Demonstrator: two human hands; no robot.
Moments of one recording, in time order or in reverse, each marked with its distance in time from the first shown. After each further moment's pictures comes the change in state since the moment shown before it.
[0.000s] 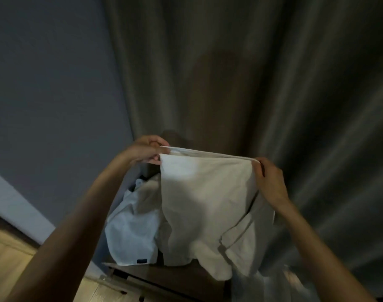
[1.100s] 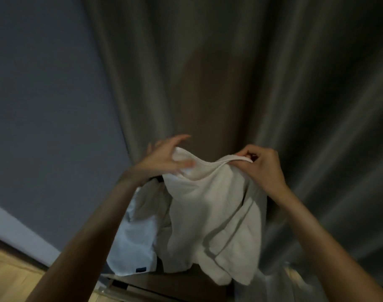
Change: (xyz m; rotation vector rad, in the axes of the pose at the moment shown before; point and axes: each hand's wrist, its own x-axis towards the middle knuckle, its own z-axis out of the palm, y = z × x) left_hand -0.004 0.018 0.046 0.509 -0.067 0.375; right_hand 0.013 -0.049 -0.022 0.304 -0.043 -0.201
